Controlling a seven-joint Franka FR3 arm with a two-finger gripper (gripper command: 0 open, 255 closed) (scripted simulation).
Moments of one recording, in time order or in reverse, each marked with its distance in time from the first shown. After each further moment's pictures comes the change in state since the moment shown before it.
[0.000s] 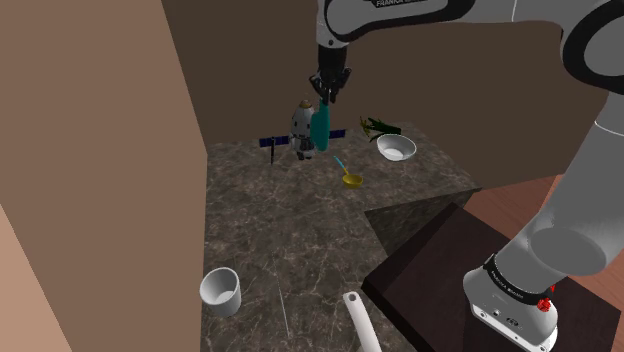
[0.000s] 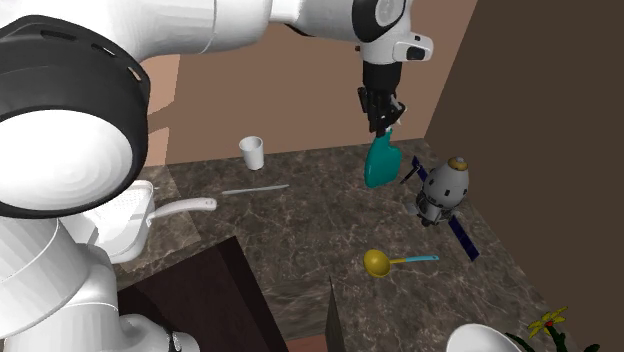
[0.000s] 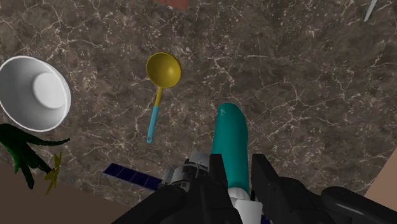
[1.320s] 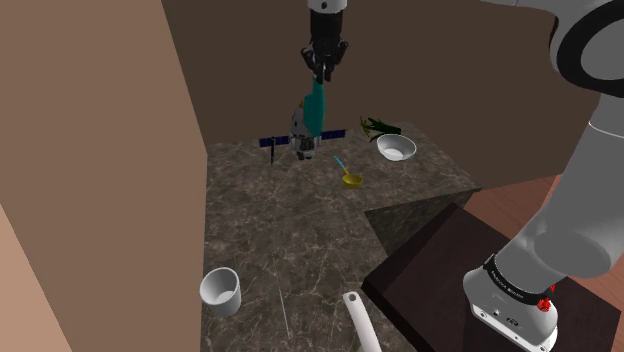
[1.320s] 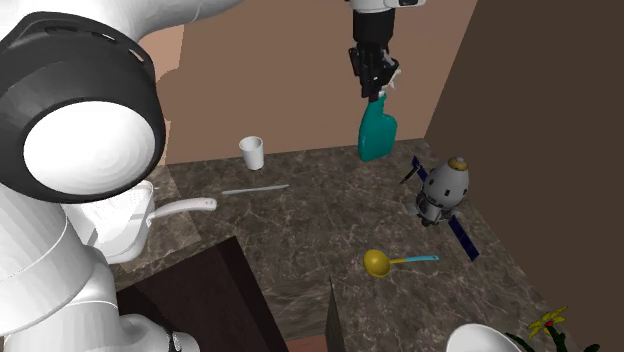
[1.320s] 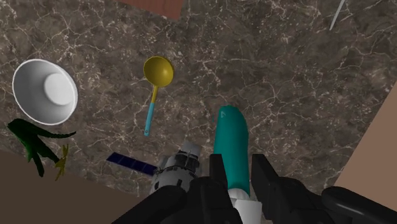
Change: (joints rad) arm 0.054 0.032 0.027 0.240 -0.011 -0.217 0.044
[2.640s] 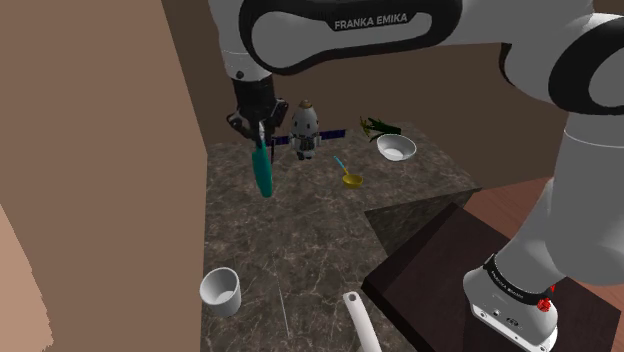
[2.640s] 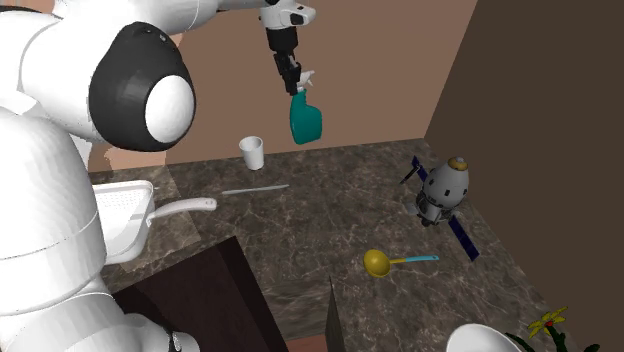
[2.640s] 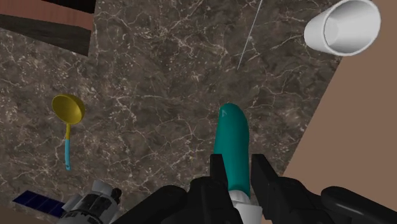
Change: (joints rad) arm 0.297 0.139 0.134 -0.002 -0.088 0.068 0.443
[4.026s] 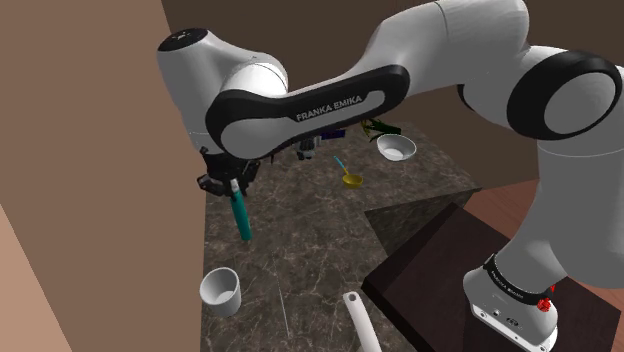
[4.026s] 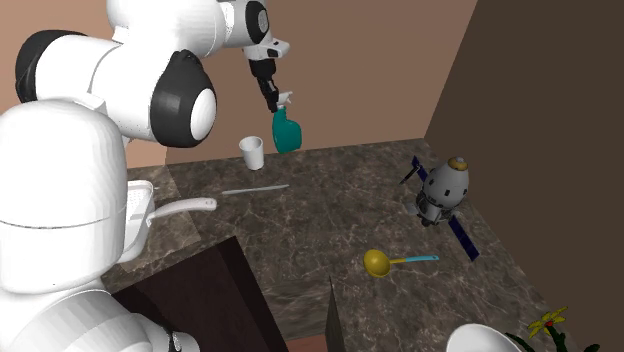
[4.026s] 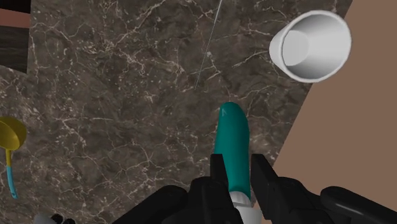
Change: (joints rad) arm 0.140 0.183 0.012 0.019 -0.076 0.128 0.180
